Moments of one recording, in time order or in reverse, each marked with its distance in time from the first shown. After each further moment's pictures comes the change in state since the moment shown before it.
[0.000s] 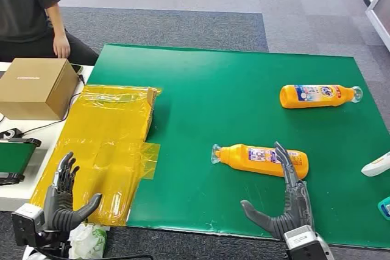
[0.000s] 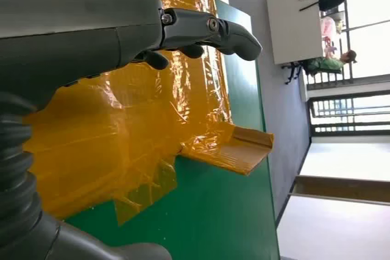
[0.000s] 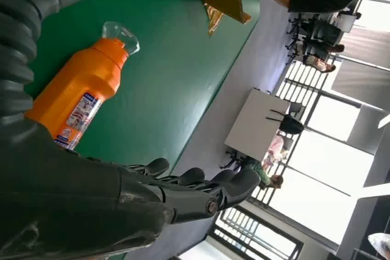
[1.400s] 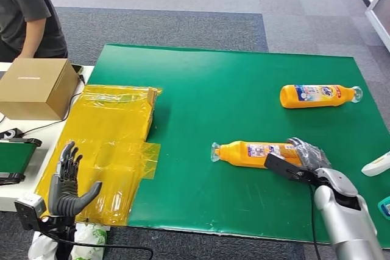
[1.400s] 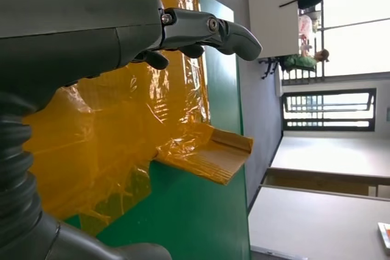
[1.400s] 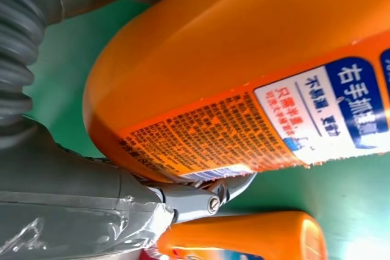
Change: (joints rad) left arm -0.118 0.131 -0.068 0.207 0.118 0.058 -0.087; right arm -0.660 -0.347 -0.006 0.914 0.709 0.067 0.403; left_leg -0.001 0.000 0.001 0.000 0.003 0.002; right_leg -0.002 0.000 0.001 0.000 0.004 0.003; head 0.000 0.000
